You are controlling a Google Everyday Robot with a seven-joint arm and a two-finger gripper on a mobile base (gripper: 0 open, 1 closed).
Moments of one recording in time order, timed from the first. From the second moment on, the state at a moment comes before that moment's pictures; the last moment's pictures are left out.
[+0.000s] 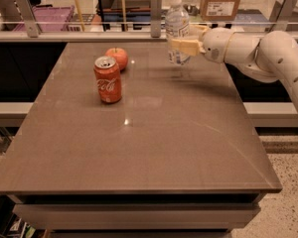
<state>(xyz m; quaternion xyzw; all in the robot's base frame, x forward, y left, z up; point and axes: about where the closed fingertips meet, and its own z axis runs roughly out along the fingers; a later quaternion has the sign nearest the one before) 0.739 -0.103 0.938 -0.38 0.60 0.29 0.64</state>
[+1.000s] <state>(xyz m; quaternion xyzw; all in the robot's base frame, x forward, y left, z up) 0.743 -0.091 0.910 -0.37 0.62 0.32 0.61</state>
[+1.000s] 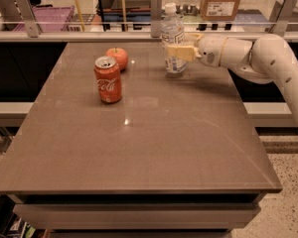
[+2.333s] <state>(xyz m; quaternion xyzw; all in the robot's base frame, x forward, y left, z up) 0.757 -0.080 0.892 -0.37 0.63 0.35 0.59</state>
